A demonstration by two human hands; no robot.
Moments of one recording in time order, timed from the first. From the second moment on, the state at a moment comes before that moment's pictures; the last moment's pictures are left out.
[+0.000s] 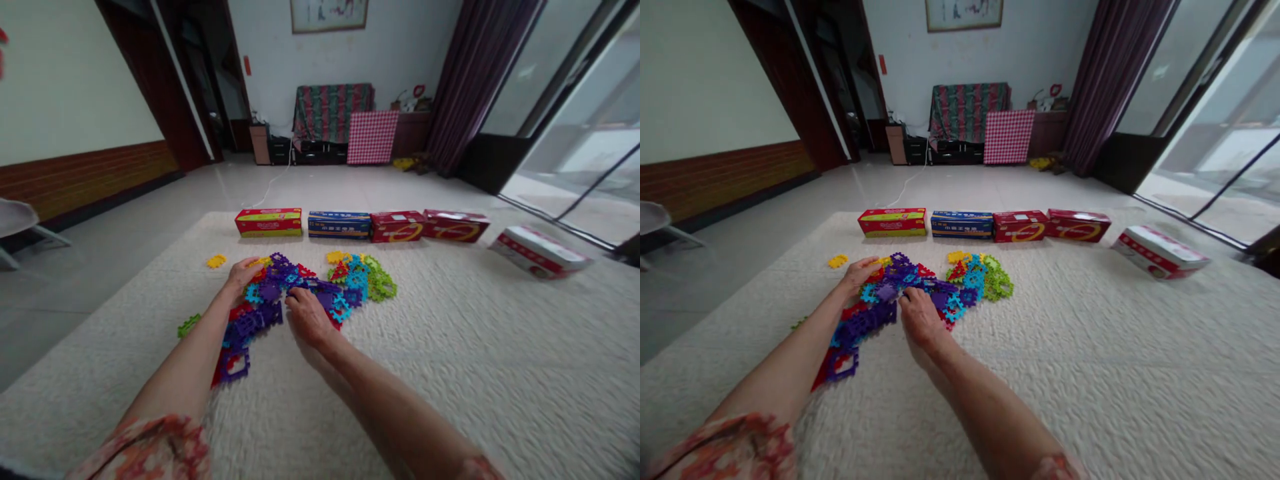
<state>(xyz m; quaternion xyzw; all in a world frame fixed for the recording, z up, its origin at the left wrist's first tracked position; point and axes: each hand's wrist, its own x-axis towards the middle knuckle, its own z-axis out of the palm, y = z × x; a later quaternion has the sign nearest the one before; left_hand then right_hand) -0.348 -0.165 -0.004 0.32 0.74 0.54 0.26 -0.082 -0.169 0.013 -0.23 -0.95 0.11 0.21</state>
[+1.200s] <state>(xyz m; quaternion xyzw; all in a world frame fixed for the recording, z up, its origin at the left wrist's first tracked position) -0.295 -0.317 0.034 0.27 0.89 0.37 -0.07 0.016 -0.203 -0.004 -0.13 -0.91 0.15 0.36</state>
